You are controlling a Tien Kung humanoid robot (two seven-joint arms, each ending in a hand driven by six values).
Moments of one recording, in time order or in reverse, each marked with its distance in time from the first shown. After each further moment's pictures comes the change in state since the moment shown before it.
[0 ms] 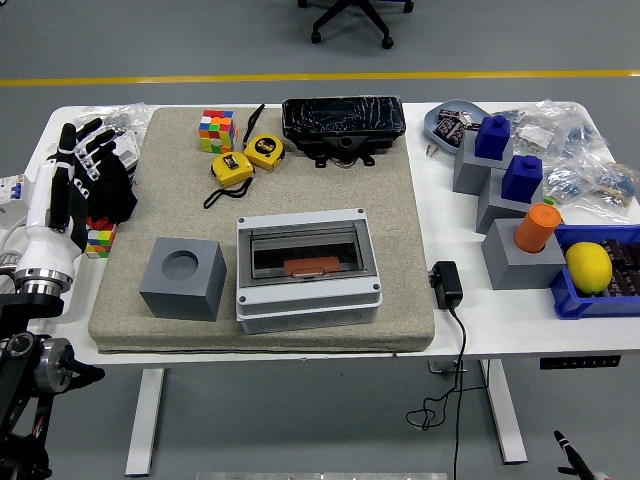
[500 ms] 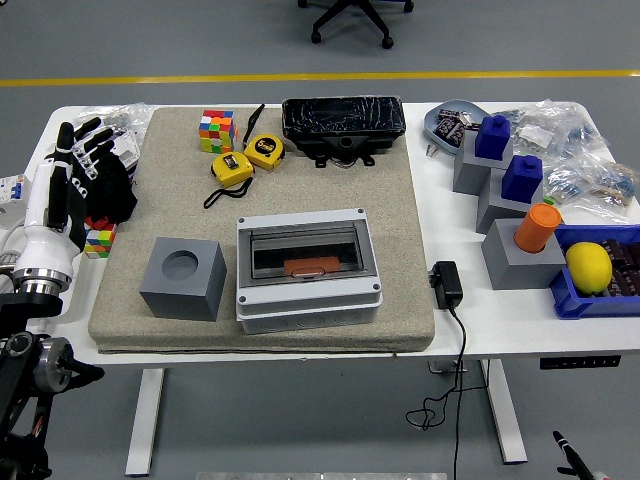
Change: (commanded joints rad) left arm 0.001 -0.001 -0.003 -0.003 0.002 0.002 -0.001; right arm 0.002 0.001 -0.001 0.000 -0.007 0.001 -0.004
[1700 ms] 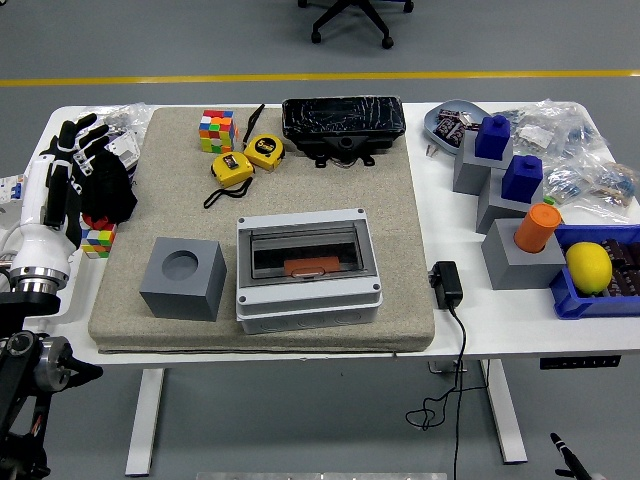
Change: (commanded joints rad) left arm -0.003 -0.001 -0.004 -0.004 0.035 0.013 -0.015; right arm -0.001 0.001 -0.004 0.000 -0.009 0.006 -0.006
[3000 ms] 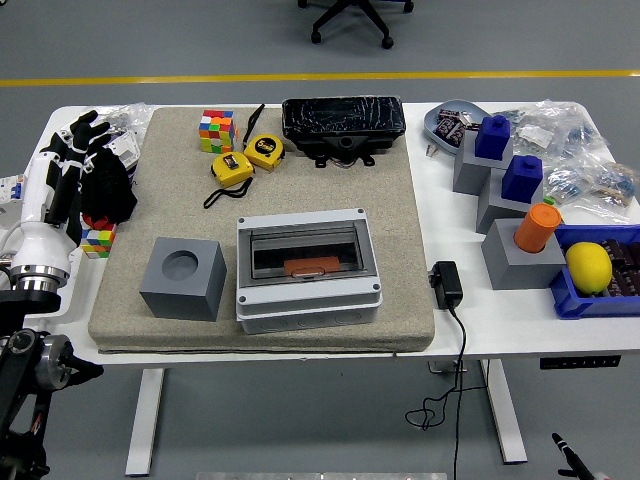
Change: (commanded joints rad) left arm -0.006 0.008 0.010 0.002 0.001 0.014 -0.014; right arm 0.002 -0.010 -0.012 0.000 -0.015 0.005 -0.006
